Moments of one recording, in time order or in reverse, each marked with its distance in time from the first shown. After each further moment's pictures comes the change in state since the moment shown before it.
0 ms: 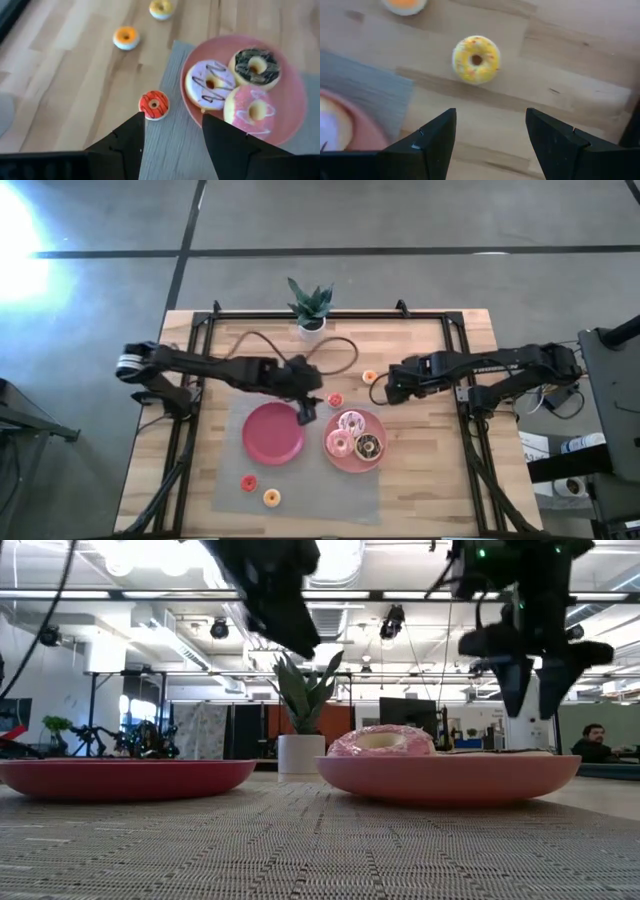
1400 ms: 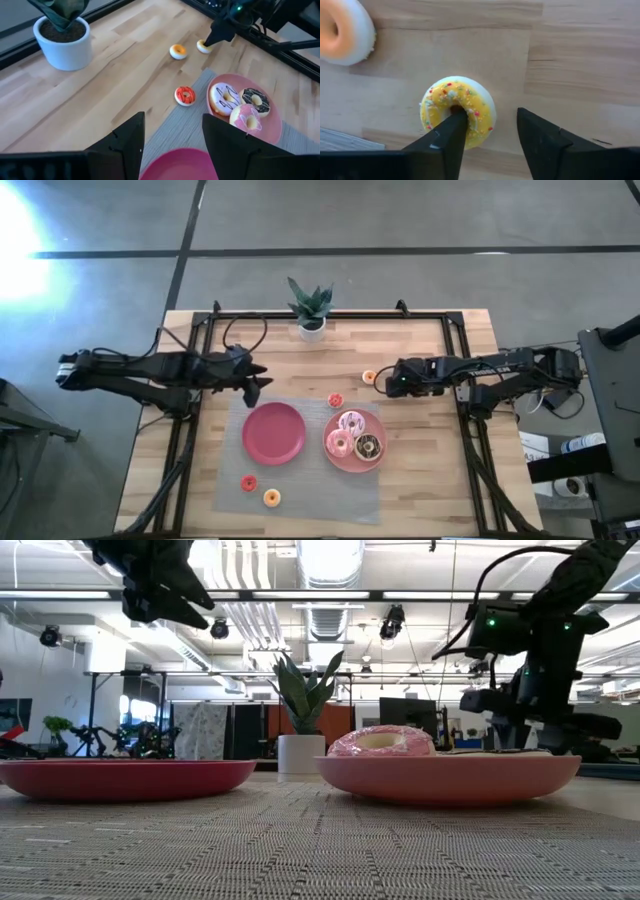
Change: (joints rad) left arm 0.002 -0.692 -0.429 -0.052 -0.159 -0.353; right arm -0.171 0.004 -0.344 0.521 -0.051 0.017
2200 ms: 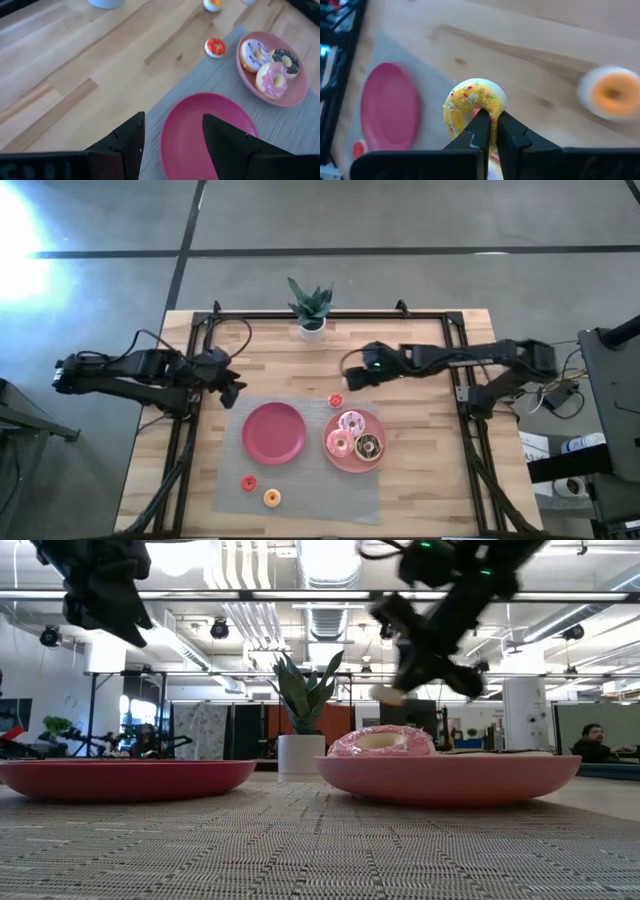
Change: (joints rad) left arm -0.001 -0.166 0.000 -0.396 0.039 -0.156; right arm 0.079 0.210 0.455 0.190 -0.081 -0.230
